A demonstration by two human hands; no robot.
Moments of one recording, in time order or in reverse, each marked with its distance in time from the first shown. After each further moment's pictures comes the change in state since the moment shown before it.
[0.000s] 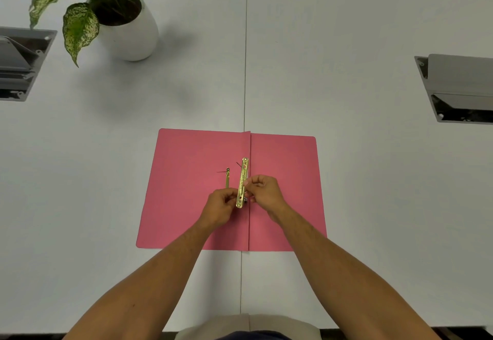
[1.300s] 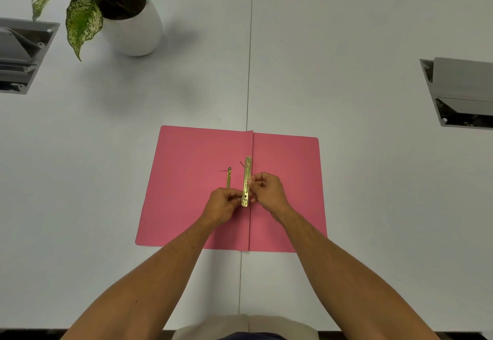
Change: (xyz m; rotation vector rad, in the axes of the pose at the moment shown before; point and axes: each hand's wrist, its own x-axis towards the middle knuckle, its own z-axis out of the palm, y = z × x) left_hand 0.005 -0.001 0.001 -0.014 -0.035 -0.009; right_hand 0.006 0.002 -0.002 -0.094 0.051 -0.039
